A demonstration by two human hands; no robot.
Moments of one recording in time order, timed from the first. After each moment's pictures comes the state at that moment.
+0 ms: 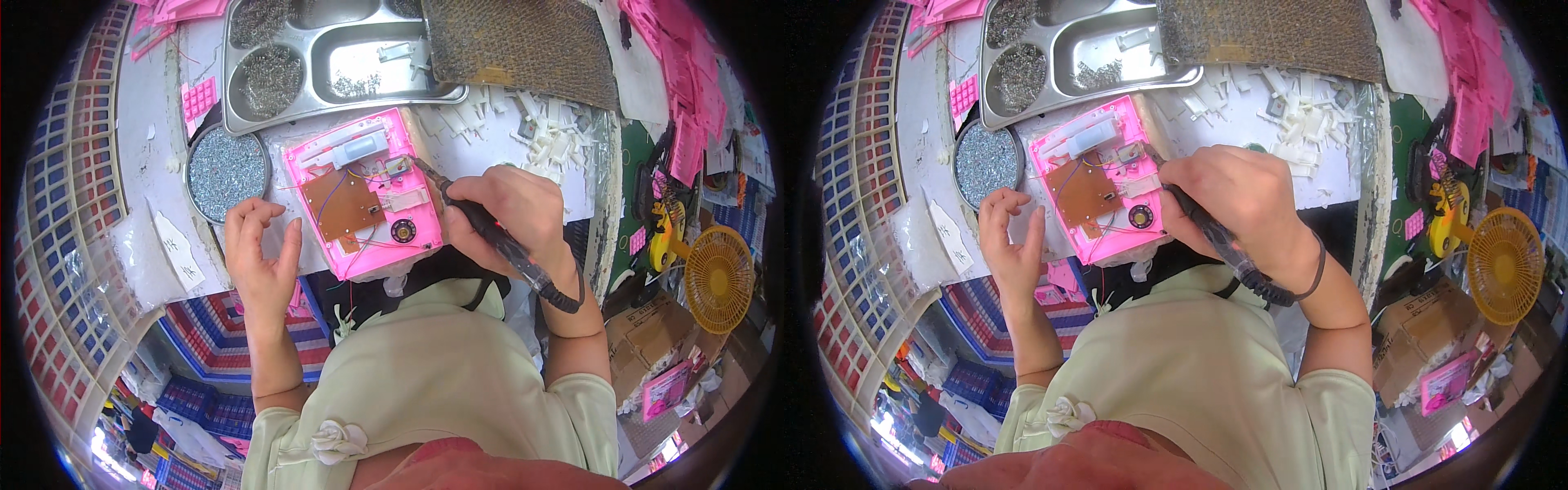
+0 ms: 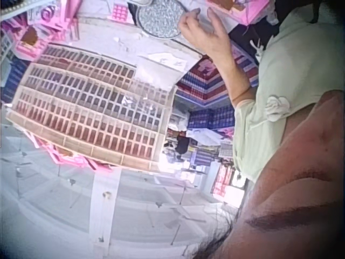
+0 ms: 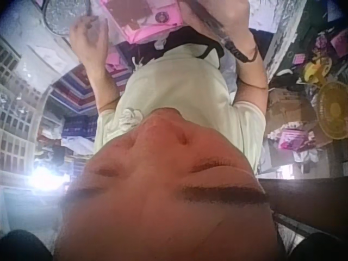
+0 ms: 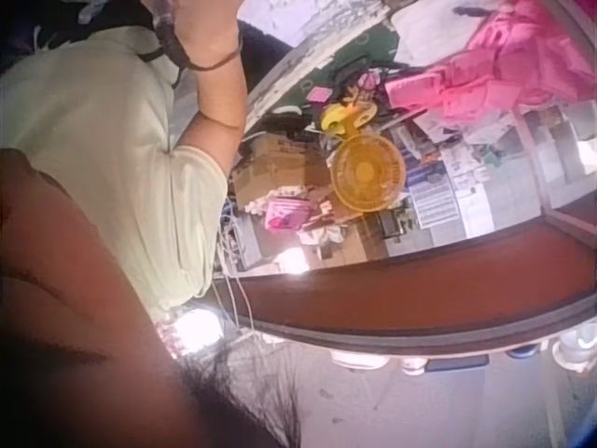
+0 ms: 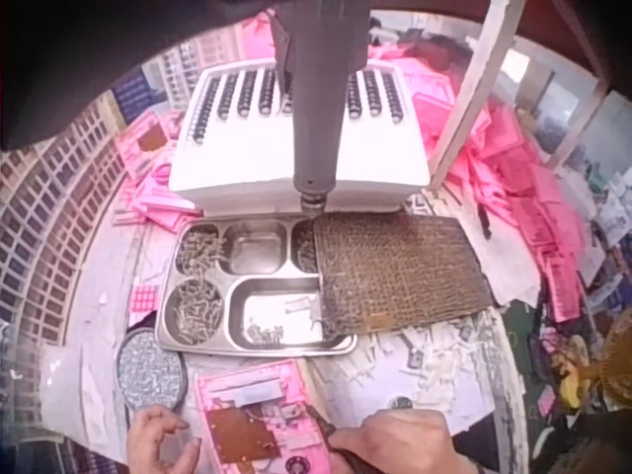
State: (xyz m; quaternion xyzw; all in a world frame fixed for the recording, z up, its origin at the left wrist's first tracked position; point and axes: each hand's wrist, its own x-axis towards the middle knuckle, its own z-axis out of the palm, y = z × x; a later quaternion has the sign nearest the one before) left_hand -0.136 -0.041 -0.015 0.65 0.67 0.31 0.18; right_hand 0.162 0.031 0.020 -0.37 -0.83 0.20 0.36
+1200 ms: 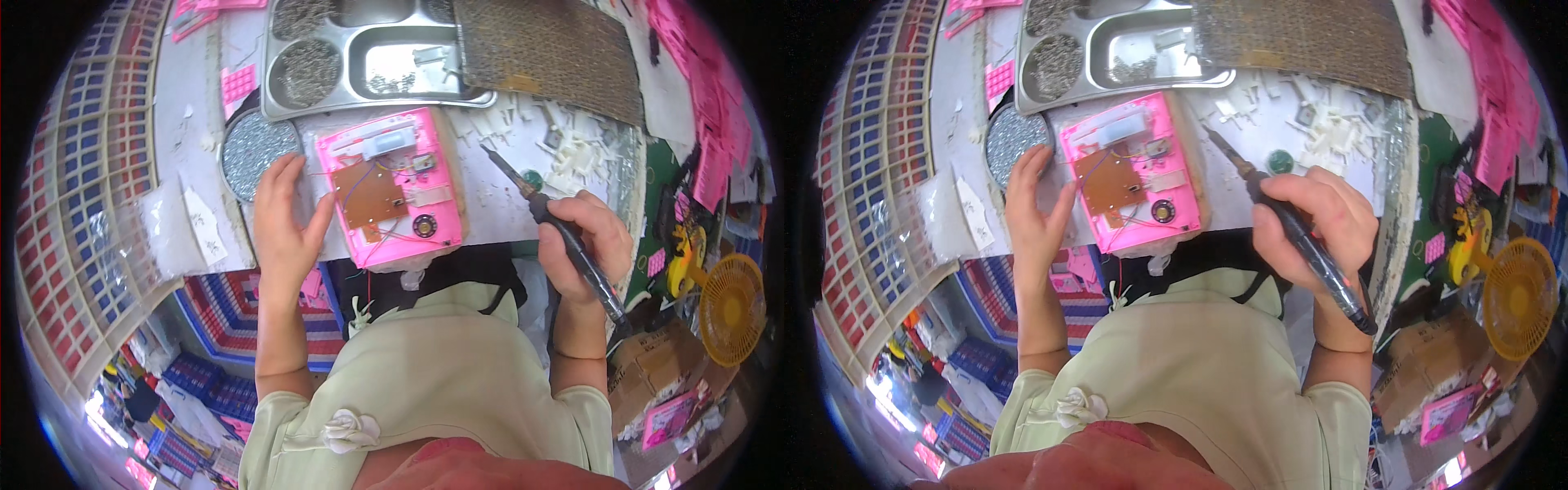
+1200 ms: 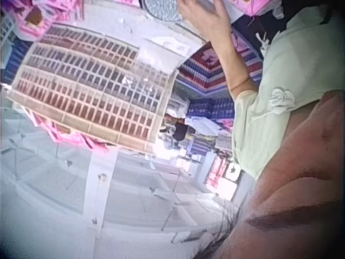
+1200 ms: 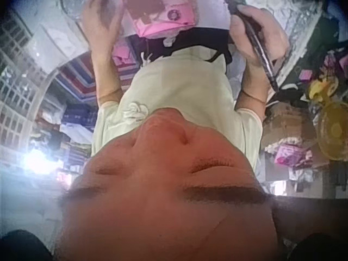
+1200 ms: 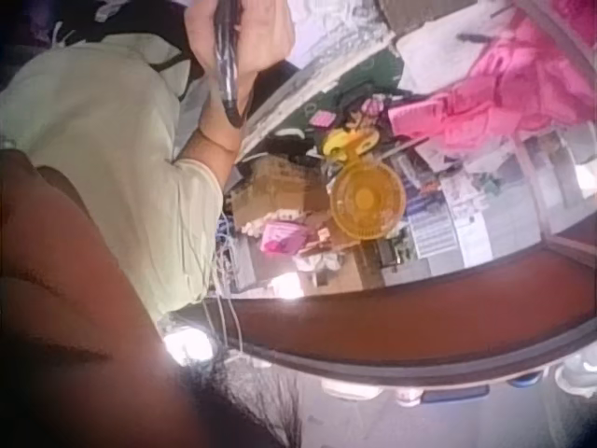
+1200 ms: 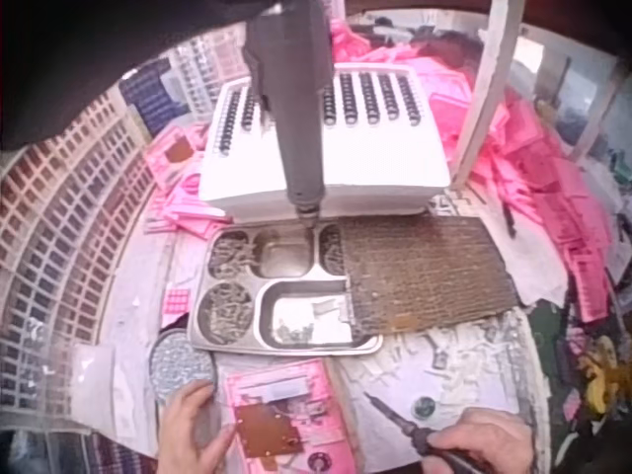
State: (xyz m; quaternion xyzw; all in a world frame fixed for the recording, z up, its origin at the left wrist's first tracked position) left_hand -0.137 -0.024 -0.018 0.70 0.65 0.27 0.13; right_hand 0.205 0.007 0.032 -0.44 -0.74 0.24 0.45
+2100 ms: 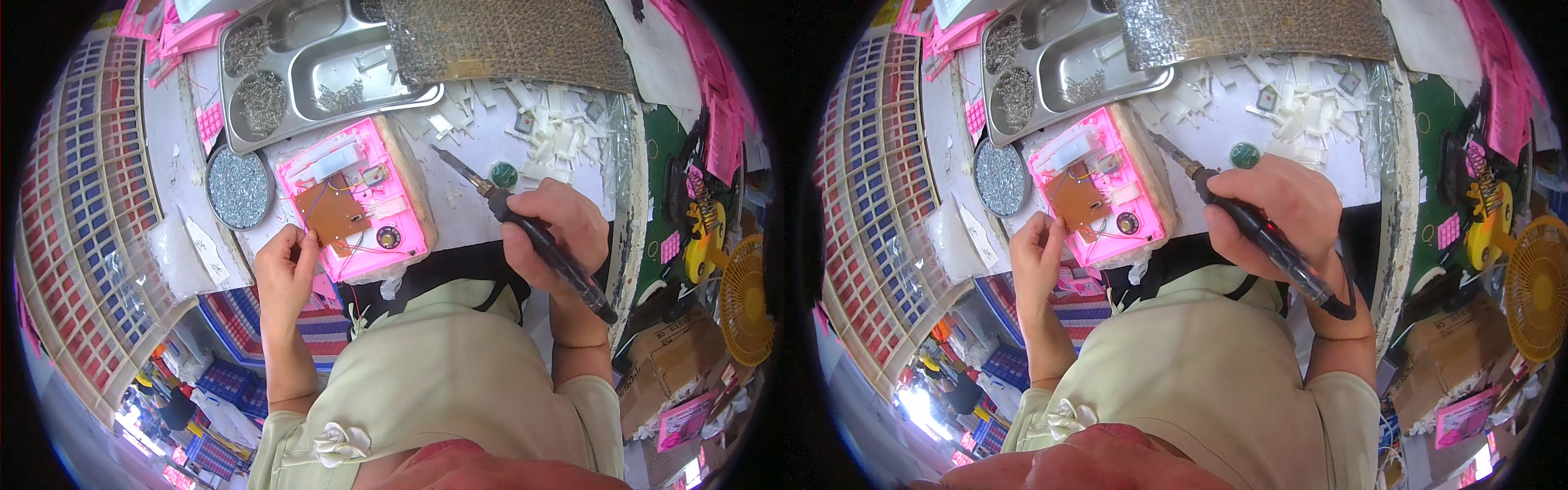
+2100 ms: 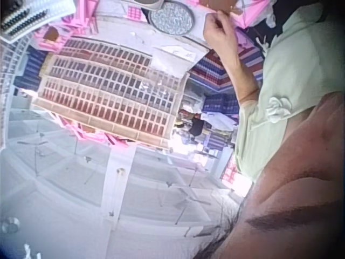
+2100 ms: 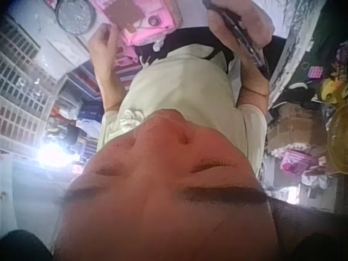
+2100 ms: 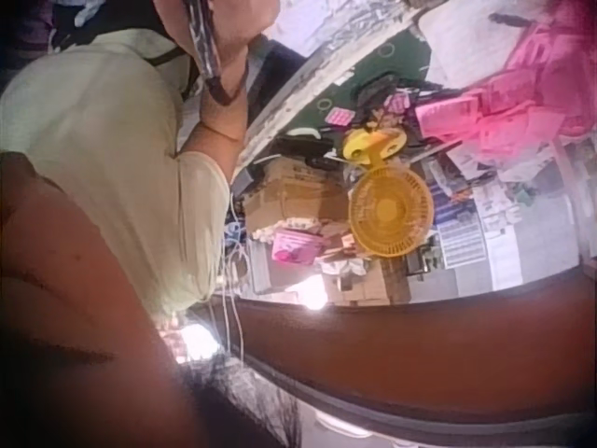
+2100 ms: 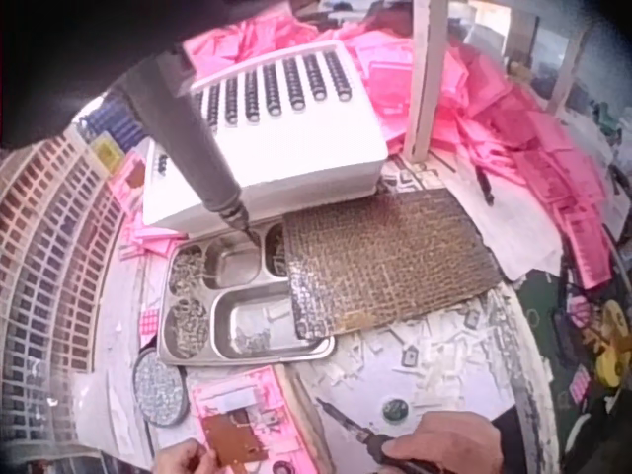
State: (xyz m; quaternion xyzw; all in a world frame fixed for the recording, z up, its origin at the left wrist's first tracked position) left_hand -0.105 -0.045 -0.002 0.55 0.75 0.16 0.34; right_hand 0.230 0.012 0.007 -0.42 -0.71 0.29 0.48
